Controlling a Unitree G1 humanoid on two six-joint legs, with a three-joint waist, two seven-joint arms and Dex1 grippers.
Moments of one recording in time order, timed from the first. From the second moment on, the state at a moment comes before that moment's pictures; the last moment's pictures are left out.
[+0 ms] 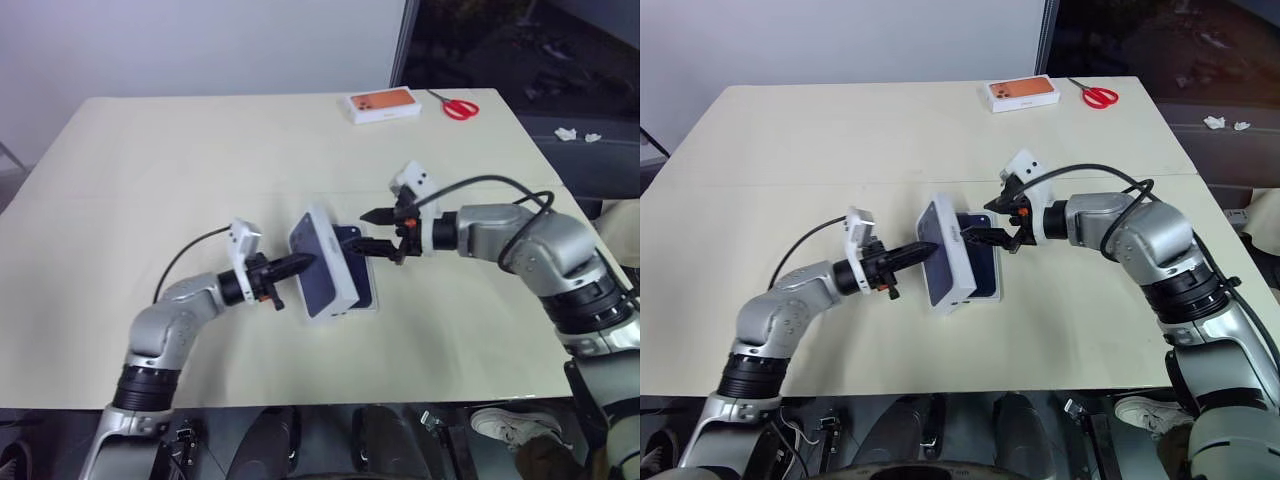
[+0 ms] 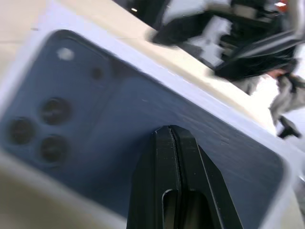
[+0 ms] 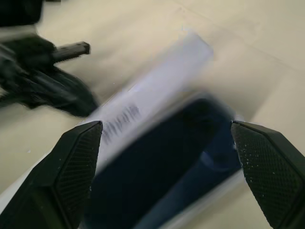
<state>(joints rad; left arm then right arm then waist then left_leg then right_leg) -0.33 0.33 -0.05 -0.08 -0.61 0.60 -0.84 -0.77 -0.78 0.36 -0.04 0.67 0.72 0.72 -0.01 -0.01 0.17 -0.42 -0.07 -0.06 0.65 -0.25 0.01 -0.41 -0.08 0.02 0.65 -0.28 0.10</state>
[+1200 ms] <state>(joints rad) -0.27 0.39 -0.06 -0.06 -0.56 0.69 -0.79 -0.63 -0.73 0.37 -0.02 0.11 0.44 0.93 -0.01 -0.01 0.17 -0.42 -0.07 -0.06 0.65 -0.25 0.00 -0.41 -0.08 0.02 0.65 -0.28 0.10</state>
